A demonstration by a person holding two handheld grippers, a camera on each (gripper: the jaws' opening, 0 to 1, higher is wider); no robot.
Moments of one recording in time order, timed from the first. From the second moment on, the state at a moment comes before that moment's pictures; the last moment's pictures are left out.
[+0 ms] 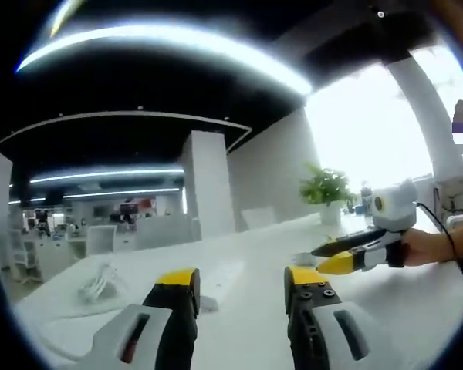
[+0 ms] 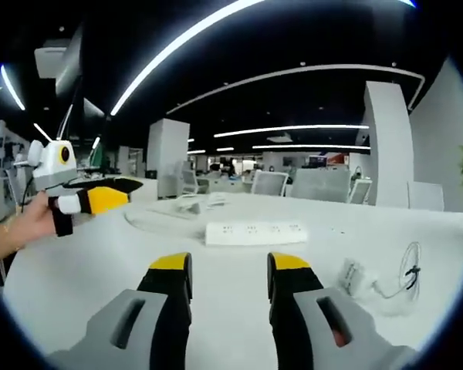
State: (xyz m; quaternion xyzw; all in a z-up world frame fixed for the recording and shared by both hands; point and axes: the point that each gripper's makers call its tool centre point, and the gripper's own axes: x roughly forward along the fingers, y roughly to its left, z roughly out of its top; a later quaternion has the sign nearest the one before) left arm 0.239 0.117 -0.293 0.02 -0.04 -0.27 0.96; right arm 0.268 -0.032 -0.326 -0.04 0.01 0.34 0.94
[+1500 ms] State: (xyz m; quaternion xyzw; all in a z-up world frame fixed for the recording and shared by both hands) left arm 0.312 0.134 -0.329 0.00 0.01 -0.27 0.96; right arm 0.355 -0.015 -0.348 -0.02 0.03 0.40 0.92
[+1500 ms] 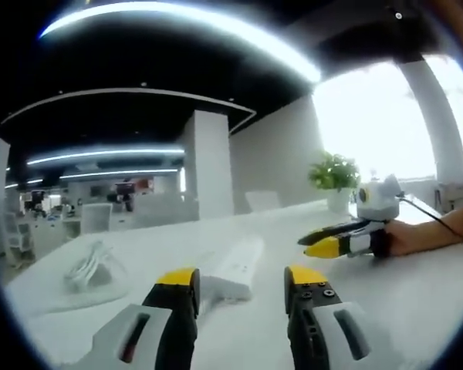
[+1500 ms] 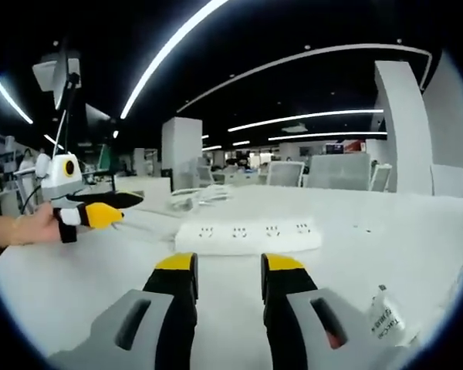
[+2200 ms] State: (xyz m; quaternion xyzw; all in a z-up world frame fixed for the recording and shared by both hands) left arm 0.317 0.113 -0.352 0.02 0.08 -0.28 0.96; right arm 0.395 -0.024 -0.350 -0.05 0.04 0.40 0.92
